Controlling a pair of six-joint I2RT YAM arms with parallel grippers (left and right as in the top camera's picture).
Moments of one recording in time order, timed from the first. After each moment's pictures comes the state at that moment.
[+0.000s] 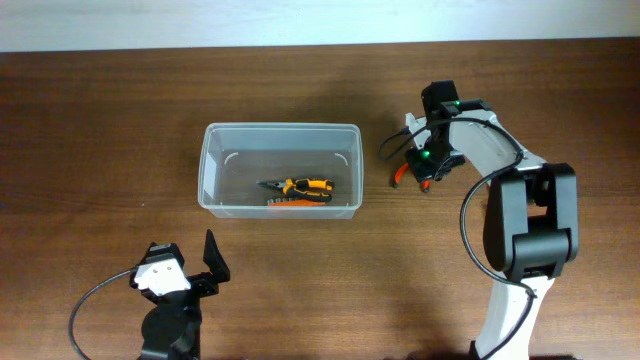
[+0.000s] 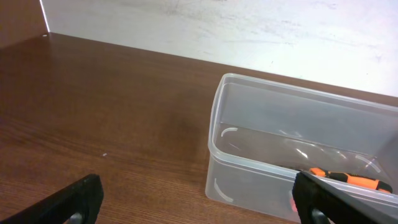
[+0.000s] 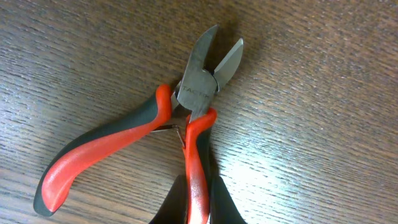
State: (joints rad) left arm -0.20 0.02 0.10 -0.29 -0.33 -0.22; right arm 0.09 2.15 1.55 -0.90 -0.02 -0.24
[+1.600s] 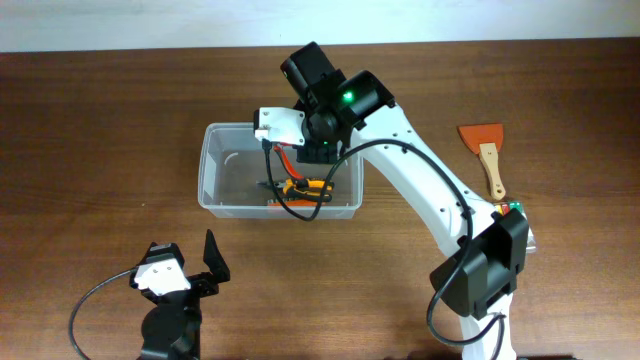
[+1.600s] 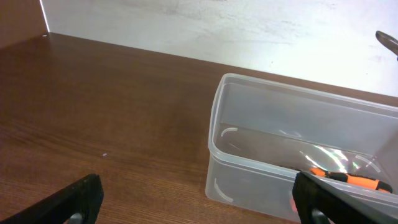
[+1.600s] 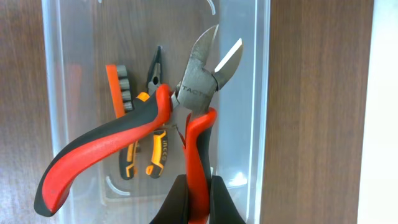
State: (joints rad) left arm -0.20 0.02 0.10 -0.29 -0.33 -0.22; right arm 0.61 2.10 2.13 -1.17 -0.11 -0.96
